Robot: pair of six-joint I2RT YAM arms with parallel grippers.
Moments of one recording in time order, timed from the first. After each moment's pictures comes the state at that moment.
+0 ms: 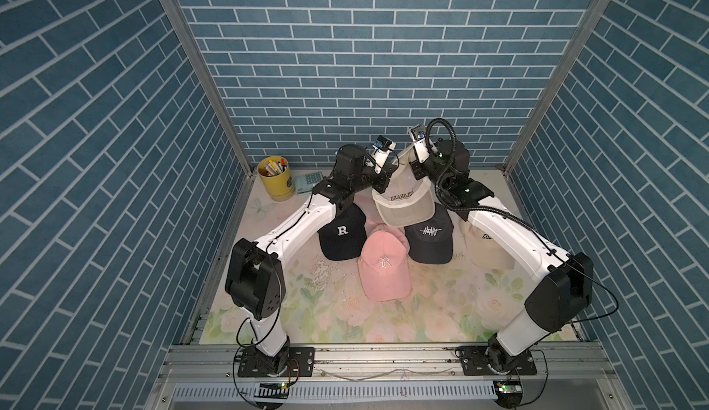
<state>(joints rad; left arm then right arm) -0.54 1.75 1.55 -0.05 0.29 0.04 0.57 1.63 1.54 -0.06 0.20 -0.29</state>
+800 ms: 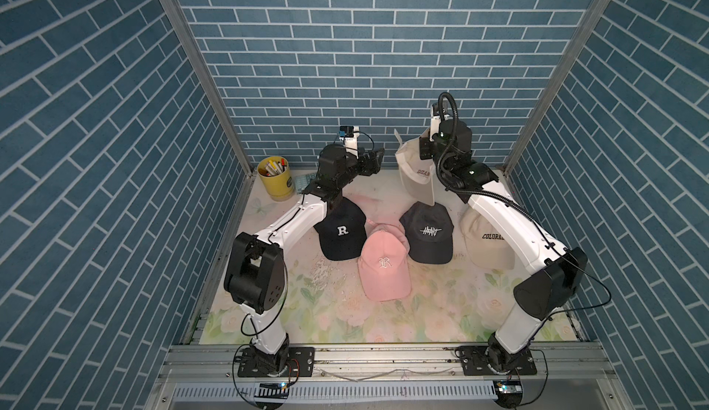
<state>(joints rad) -0.45 1.78 1.49 0.20 0.16 -0.34 0.57 1.77 1.93 -0.35 0.49 0.02</state>
